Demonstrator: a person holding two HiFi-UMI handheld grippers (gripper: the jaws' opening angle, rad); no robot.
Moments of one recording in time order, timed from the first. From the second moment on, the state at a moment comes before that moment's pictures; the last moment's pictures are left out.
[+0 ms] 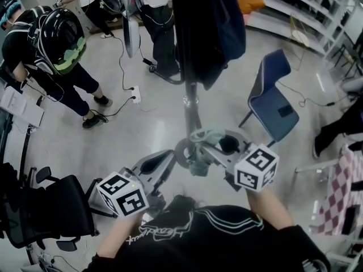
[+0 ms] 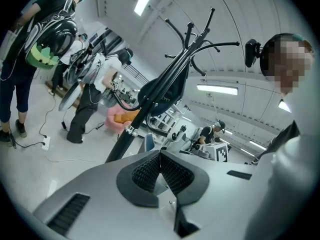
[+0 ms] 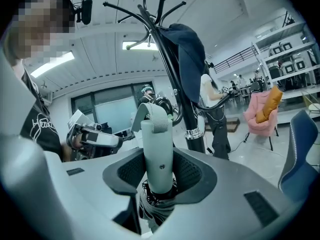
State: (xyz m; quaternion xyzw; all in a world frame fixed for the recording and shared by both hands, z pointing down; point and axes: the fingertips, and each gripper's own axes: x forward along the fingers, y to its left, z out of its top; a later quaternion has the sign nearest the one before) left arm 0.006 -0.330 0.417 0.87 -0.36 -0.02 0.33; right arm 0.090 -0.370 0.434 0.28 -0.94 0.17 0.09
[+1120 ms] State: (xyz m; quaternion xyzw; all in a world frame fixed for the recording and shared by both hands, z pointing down) left arm 0.045 -0.362 0.387 0.92 -0.26 -0.02 0.29; right arm 0.084 -0.385 0.449 0.30 -0.93 0.18 0.10
